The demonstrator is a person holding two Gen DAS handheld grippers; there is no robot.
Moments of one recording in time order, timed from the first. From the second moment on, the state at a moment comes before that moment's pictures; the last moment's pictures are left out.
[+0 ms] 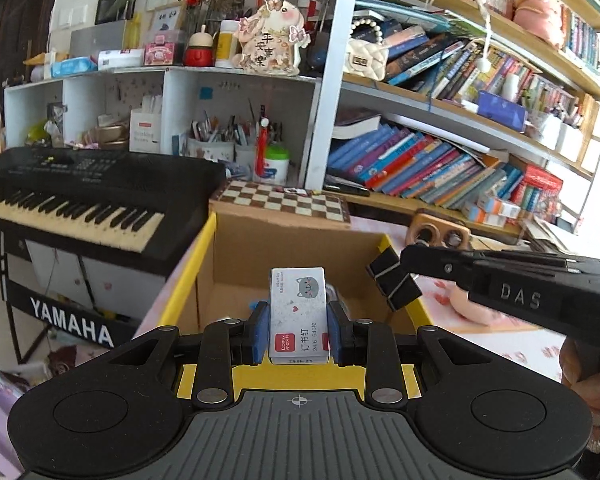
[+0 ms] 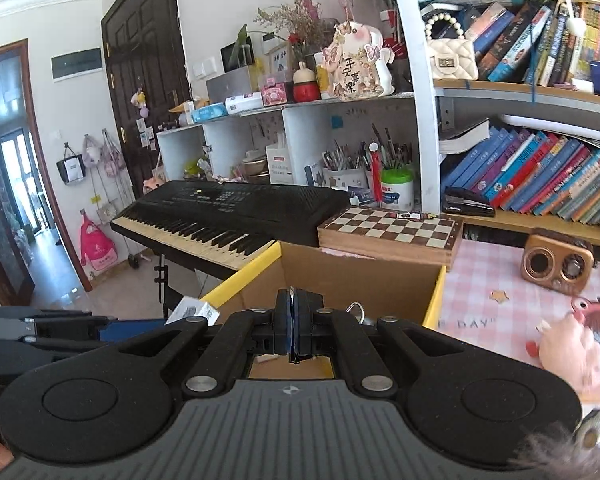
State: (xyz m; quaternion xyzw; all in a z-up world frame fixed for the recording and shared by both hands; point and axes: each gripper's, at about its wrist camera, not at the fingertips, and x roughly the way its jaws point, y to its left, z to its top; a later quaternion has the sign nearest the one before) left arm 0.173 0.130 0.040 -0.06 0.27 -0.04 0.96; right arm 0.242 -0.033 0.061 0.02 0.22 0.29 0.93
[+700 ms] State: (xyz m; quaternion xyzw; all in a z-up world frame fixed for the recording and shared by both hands) left arm 0.266 0.124 -0.025 -0.03 0.38 -0.01 0.92; right arm 0.333 0.002 -0.015 -0.05 0.38 0.34 0.86
